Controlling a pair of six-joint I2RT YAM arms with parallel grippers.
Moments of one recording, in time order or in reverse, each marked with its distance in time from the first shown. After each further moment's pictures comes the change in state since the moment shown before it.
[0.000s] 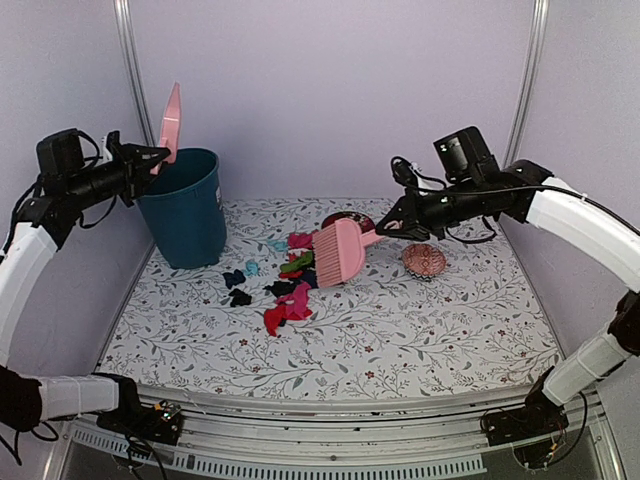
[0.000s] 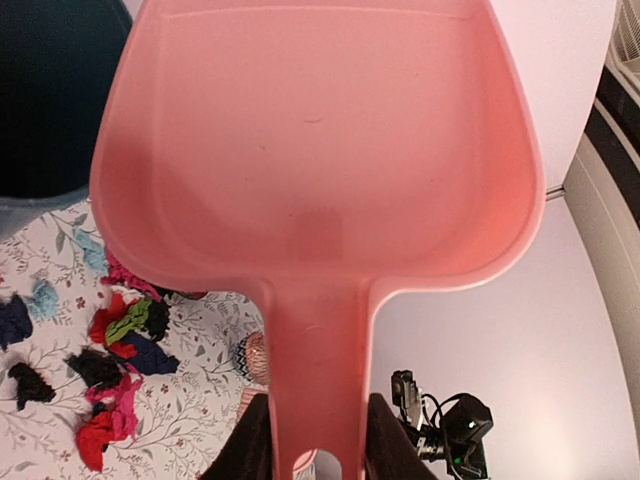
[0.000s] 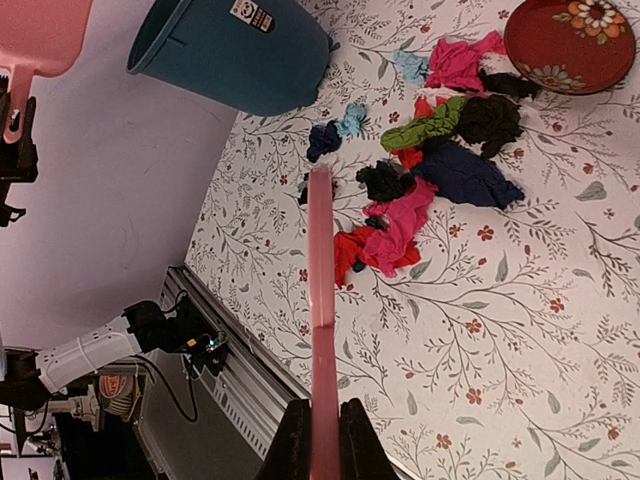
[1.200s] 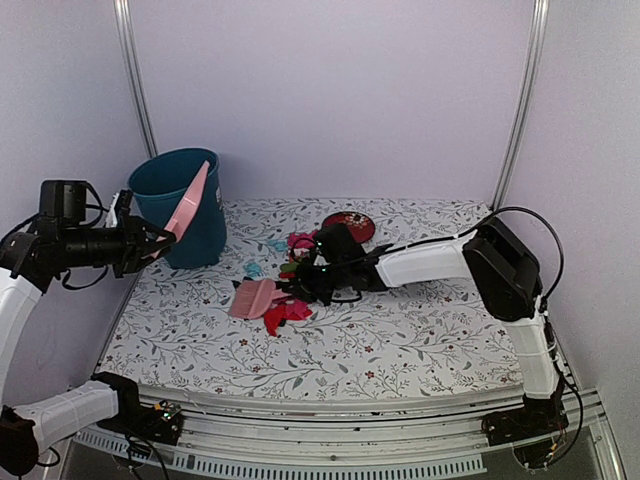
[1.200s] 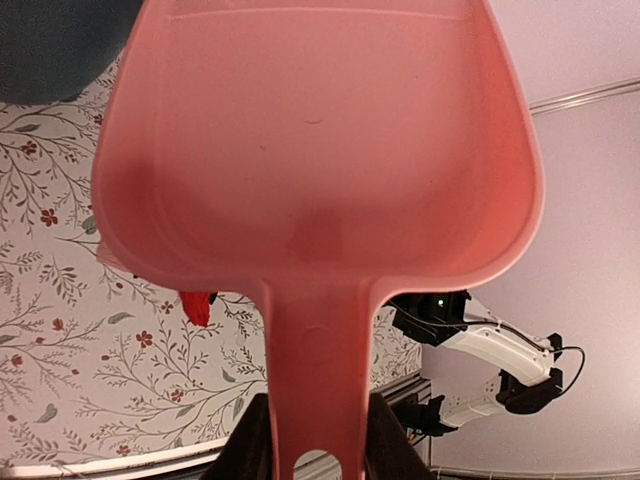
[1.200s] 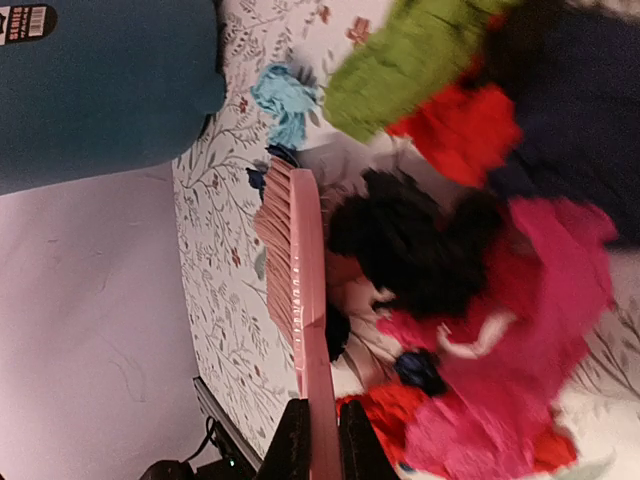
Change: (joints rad) left arm -0.123 -0.249 -0.130 -0.572 -0.045 0.360; right arm 0.219 0.851 0.198 0.731 0.107 0.589
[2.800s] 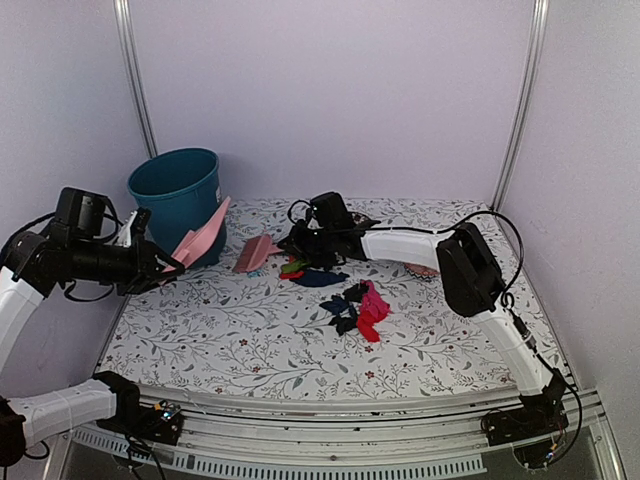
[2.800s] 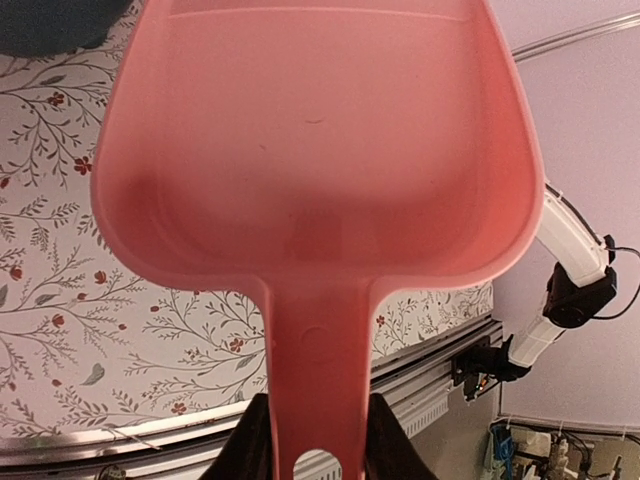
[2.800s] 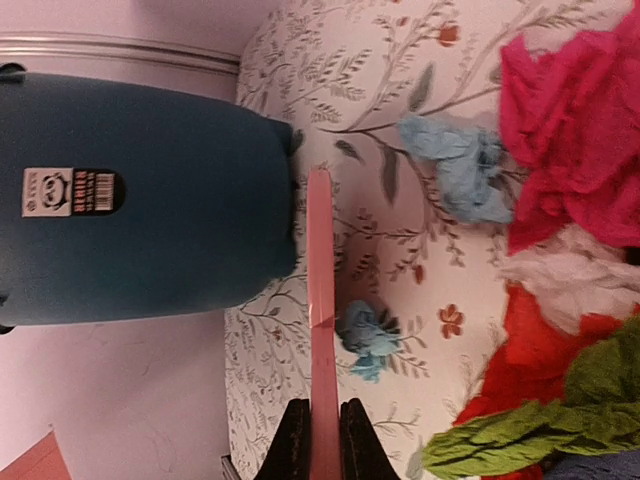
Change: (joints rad) left arm -0.170 -0.001 -0.028 -0.146 -0.138 0.121; right arm -0.122 0.270 0.486 -0.066 -0.025 -0.062
